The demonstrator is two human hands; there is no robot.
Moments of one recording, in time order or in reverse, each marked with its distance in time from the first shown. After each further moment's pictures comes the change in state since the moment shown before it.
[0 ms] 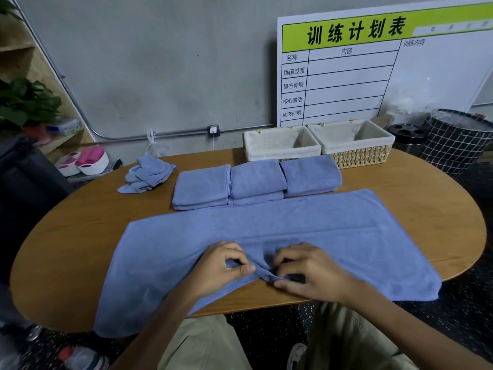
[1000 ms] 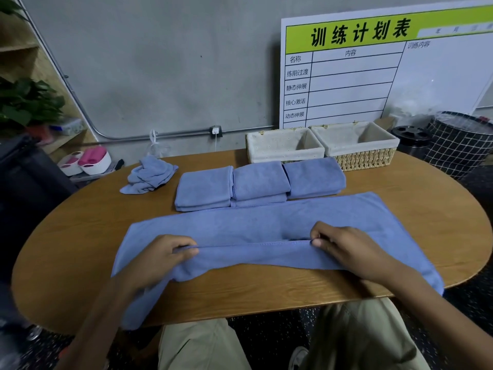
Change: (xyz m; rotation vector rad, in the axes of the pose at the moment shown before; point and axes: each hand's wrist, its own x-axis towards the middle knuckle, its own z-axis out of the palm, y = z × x) left_hand -0.034 0.000 -0.105 0.091 -0.044 -0.156; right_hand -0.009 0.029 -0.066 0.026 -0.120 0.422
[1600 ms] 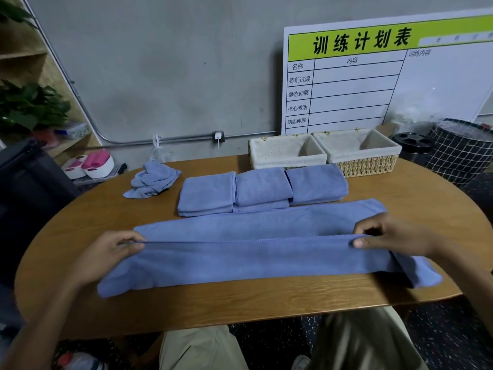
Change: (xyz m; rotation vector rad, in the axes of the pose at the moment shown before) left_hand -0.033 -0.047 -0.080 0.042 0.193 -0.188; right_hand -0.002 0.054 -0.071 0.396 -0.283 0.046
